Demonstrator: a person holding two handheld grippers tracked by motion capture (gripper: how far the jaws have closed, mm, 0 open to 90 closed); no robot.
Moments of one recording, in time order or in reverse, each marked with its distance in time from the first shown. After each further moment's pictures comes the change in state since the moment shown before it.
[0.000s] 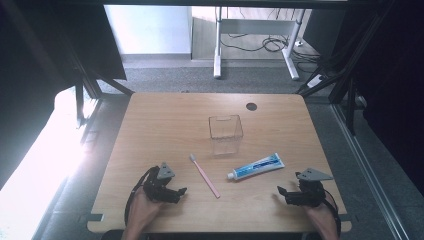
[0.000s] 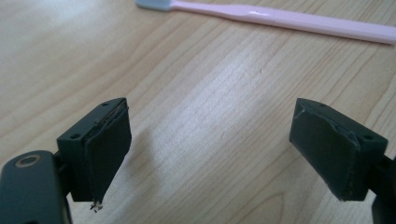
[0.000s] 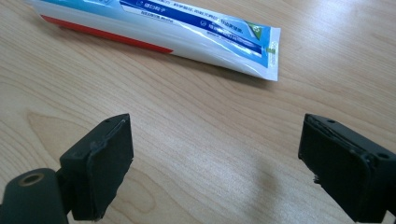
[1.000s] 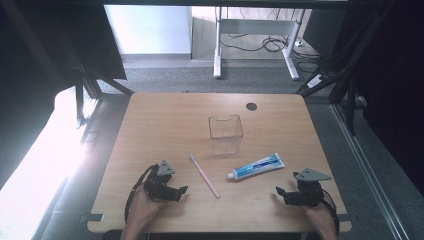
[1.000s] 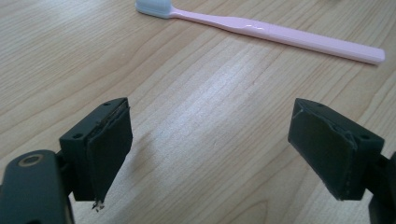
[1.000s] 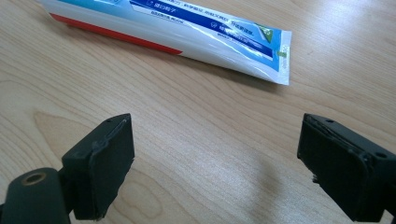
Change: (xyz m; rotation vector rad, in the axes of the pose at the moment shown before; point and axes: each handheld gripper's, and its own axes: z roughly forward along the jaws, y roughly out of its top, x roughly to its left) left arm -0.003 0.009 -0.005 0.005 -0.011 -0.048; right arm 0.002 0.000 0.003 -0.001 0.017 -0.015
